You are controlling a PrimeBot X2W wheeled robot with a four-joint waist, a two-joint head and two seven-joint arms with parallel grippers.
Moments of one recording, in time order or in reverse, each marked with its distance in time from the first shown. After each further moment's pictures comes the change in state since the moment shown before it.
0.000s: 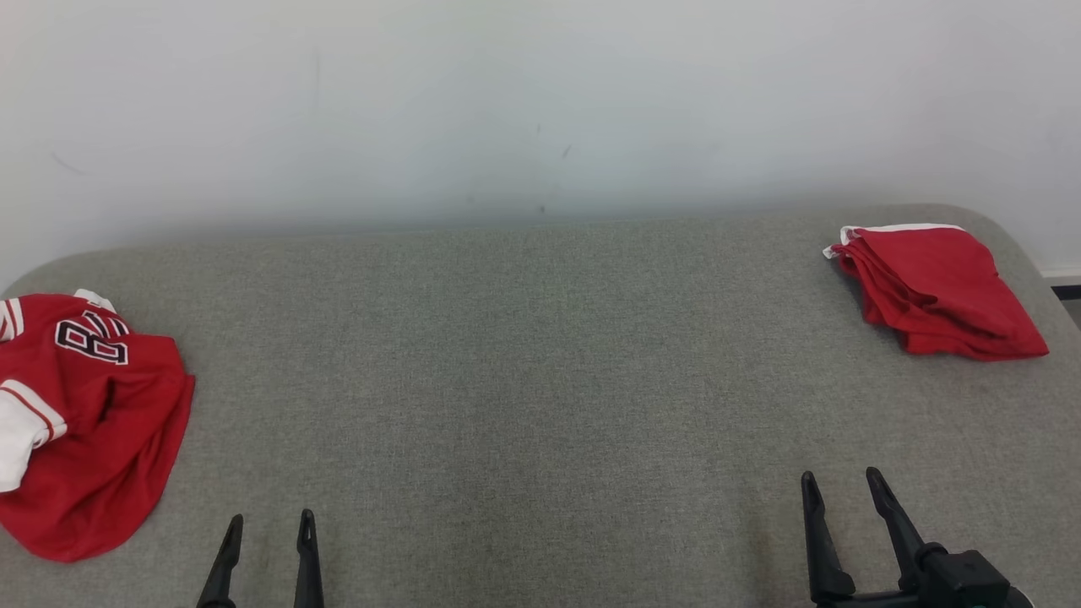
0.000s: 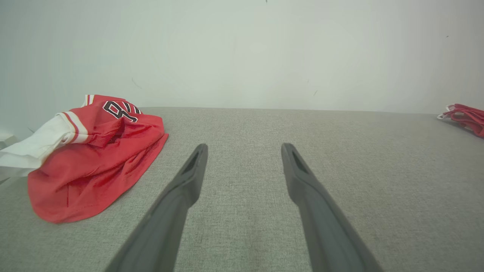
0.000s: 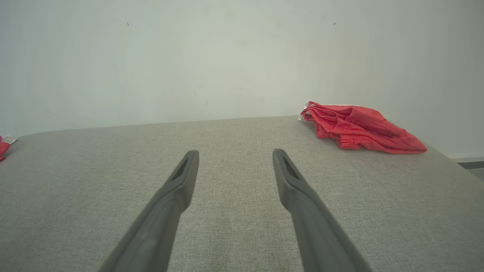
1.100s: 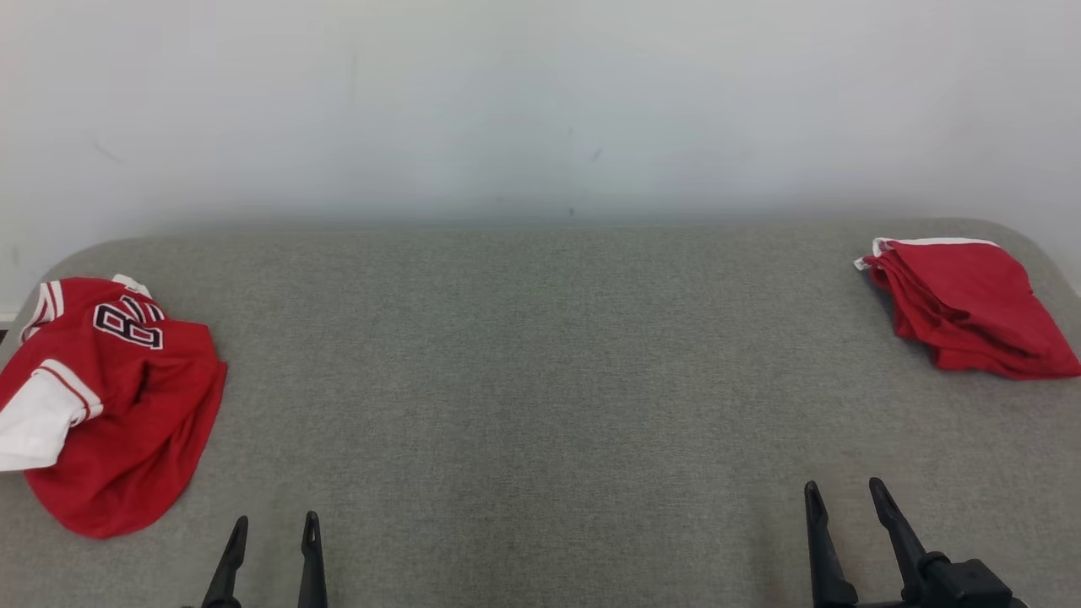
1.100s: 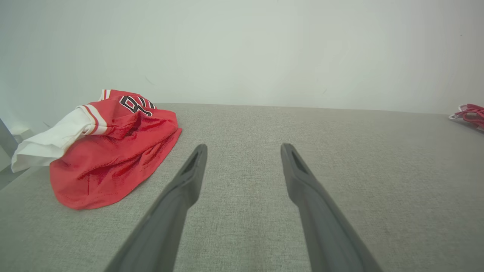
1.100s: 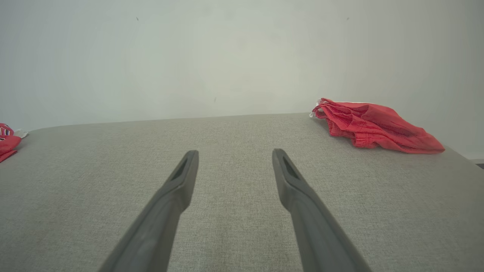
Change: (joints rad) left arm -0.004 0.000 -0.006 0.016 0.002 -0.001 0.000; right arm 0.015 0.001 -0.004 0.002 0.004 0.000 0.000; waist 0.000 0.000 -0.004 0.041
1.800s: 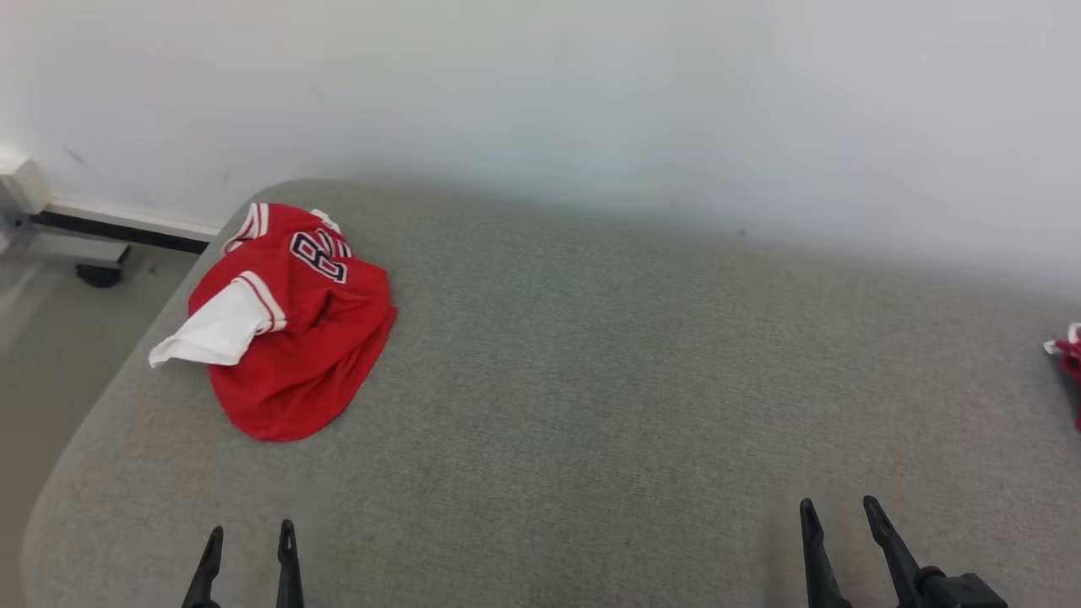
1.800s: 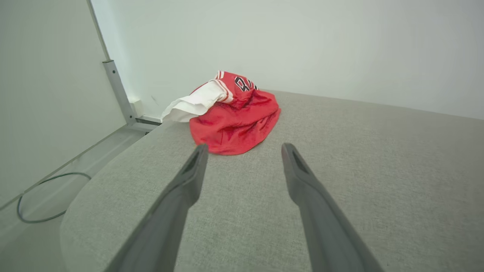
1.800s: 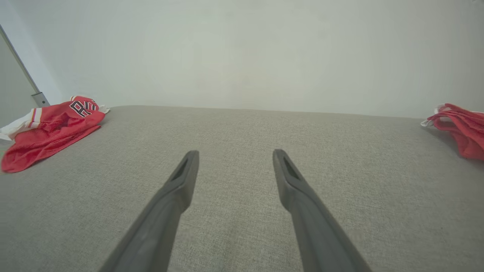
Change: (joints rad) left arm -0.011 0.000 0.044 0.041 0.026 -0.001 0.000; right arm 0.023 0.000 0.012 0.015 0.023 0.000 0.000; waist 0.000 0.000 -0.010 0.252
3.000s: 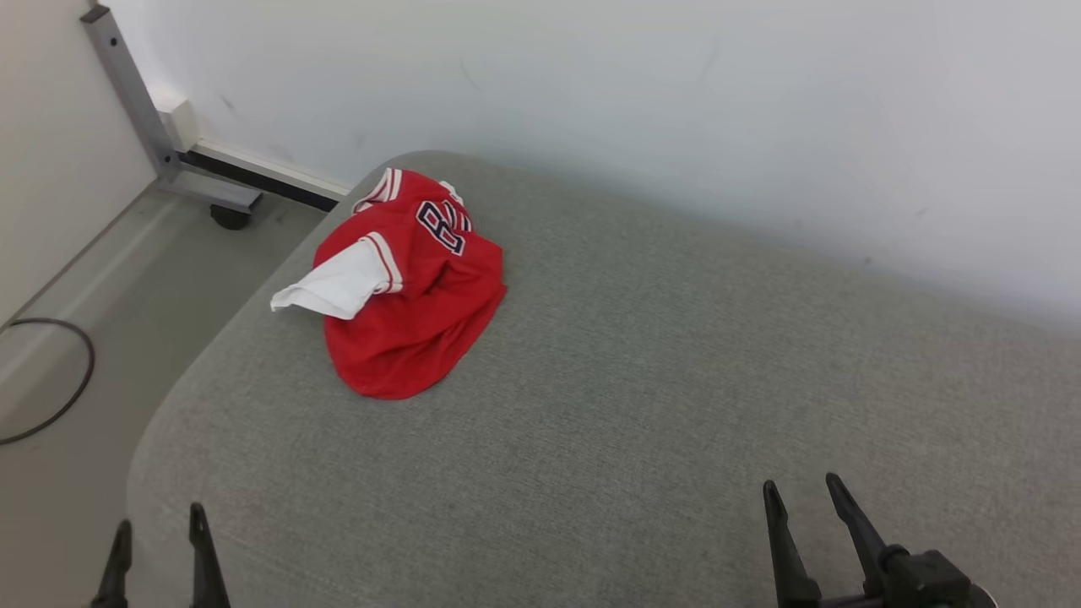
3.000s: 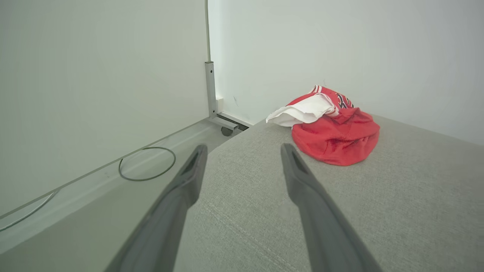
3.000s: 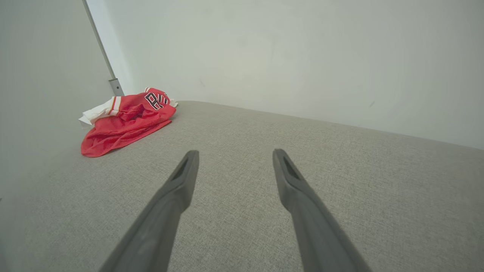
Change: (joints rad) left arm -0.028 0.001 0.161 0.000 -0.034 -0.009 0.000; right arm -0.042 0.001 0.064 0.015 -0.010 0.000 0.000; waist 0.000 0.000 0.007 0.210
